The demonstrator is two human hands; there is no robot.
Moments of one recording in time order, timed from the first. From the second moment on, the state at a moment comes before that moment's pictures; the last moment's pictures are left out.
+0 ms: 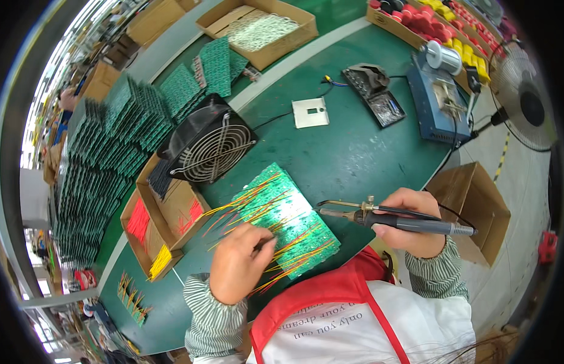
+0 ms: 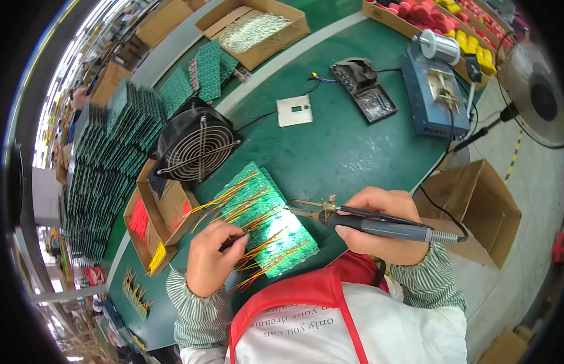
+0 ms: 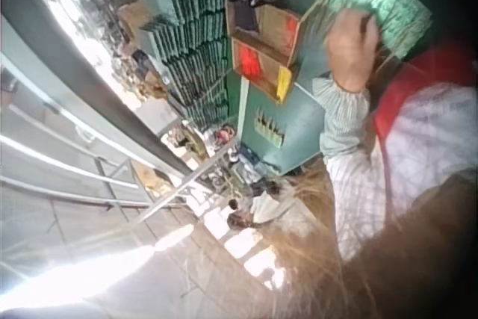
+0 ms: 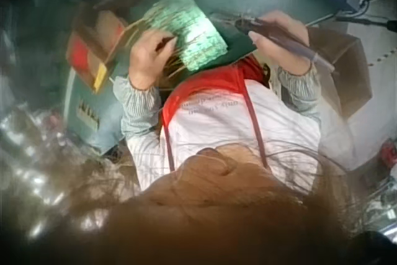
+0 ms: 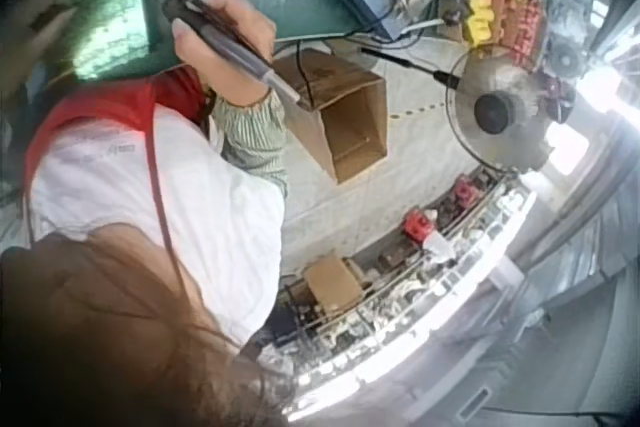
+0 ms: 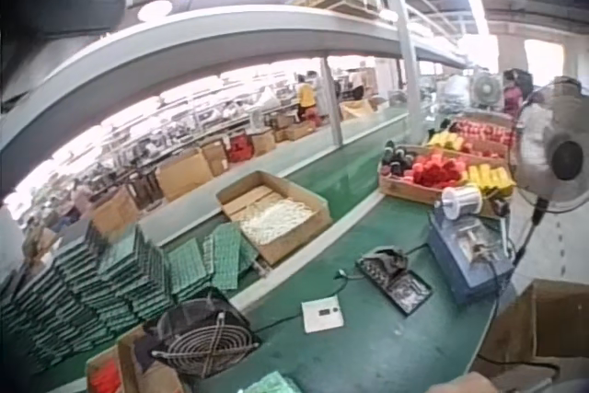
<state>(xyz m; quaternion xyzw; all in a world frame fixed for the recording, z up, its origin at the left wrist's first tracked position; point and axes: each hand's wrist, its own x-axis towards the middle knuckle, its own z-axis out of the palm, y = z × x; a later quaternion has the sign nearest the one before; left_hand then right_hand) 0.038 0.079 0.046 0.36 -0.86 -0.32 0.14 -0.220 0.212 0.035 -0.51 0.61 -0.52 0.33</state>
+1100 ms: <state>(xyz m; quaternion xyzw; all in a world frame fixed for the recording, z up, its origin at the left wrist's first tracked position) -0.008 0.092 0.008 0.33 -0.87 -0.34 0.11 -0.229 0.223 0.025 -0.50 0.61 -0.48 0.39</state>
